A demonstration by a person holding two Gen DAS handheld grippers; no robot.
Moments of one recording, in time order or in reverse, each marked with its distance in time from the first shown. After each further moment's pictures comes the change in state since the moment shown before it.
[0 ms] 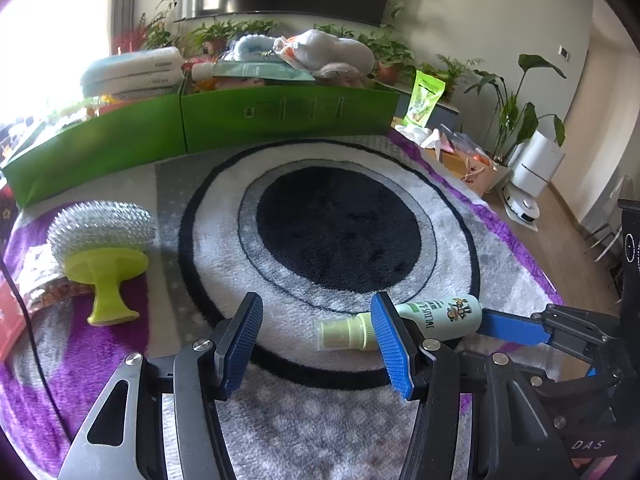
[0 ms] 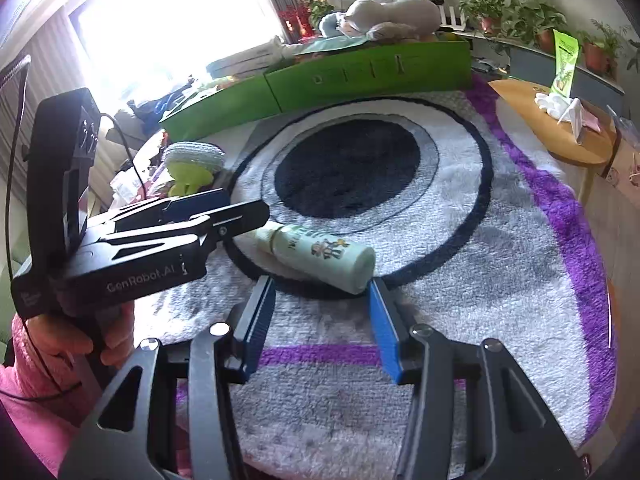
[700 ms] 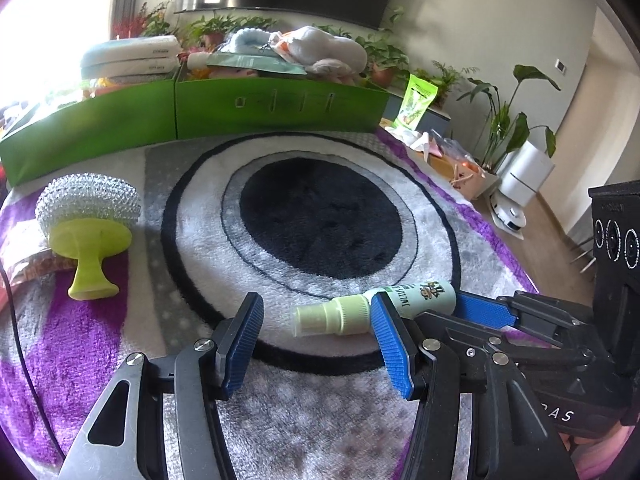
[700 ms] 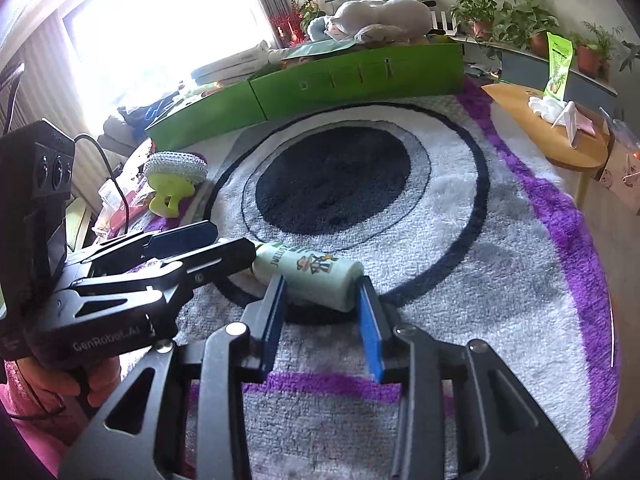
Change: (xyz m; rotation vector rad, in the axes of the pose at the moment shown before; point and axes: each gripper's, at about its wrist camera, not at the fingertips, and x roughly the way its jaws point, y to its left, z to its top) left arm -0.004 -0.004 -0.009 -0.039 0.002 -0.050; right arm 0.012 -0.006 0.008 -0.003 -0.014 -0.019
